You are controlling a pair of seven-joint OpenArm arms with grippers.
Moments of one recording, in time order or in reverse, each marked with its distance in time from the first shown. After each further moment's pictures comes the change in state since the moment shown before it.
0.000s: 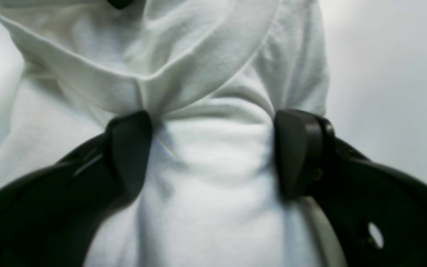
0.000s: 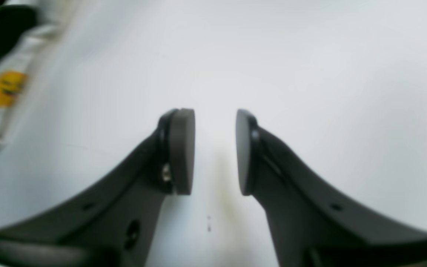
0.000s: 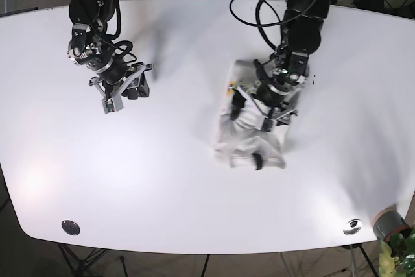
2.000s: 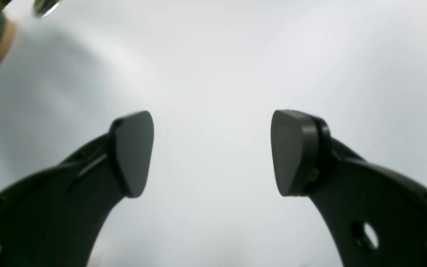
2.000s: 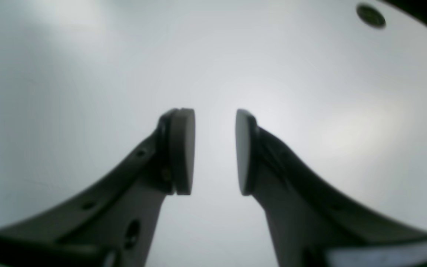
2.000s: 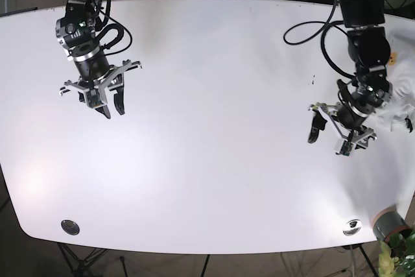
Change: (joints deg) left arm -2.6 -11.1 -22.9 11.8 -2.2 -20.6 12.1; right arm -9.5 -1.9 4.8 19.8 -20.5 0.6 18.5
